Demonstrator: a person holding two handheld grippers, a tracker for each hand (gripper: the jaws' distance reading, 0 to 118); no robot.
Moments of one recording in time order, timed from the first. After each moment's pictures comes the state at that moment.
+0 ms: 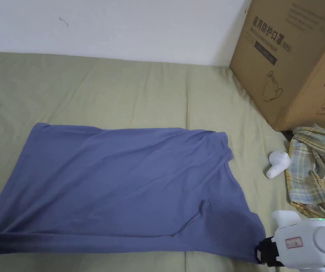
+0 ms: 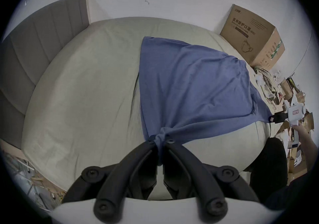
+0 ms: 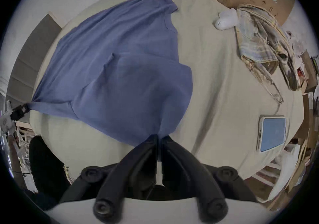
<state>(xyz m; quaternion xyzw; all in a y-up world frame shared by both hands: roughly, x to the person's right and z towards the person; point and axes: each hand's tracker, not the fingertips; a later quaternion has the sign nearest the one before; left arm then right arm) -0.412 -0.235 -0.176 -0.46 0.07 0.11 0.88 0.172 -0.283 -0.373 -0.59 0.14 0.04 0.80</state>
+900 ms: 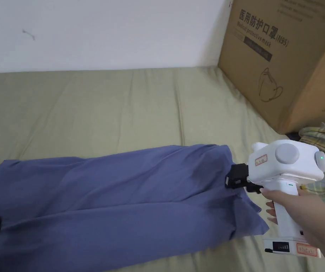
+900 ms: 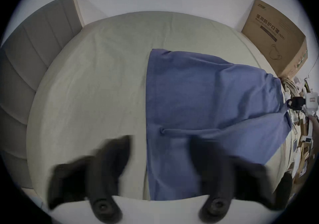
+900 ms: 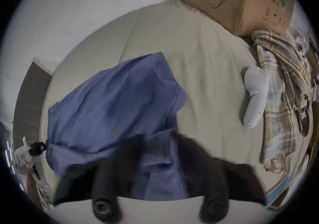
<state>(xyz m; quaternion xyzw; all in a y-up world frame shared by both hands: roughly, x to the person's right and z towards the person) -0.477 -0.283 -0.405 -0.49 0.11 0.08 0.86 0.106 -0.279 -0.594 -0.53 0.07 -0.07 0.84</state>
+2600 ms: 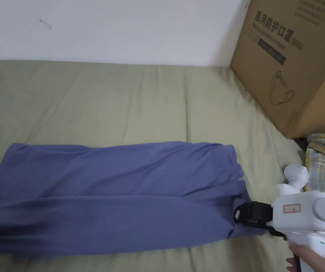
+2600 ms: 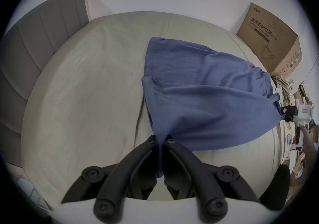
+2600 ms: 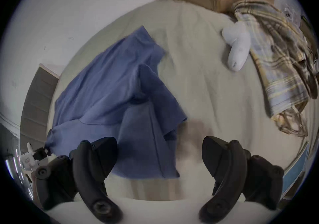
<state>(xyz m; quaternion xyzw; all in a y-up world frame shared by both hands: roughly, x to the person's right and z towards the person) -0.447 -0.274 -0.316 -0.48 0.11 0.11 0.87 0.150 -0.318 -0.528 -0.55 0.11 -0.11 0.82</state>
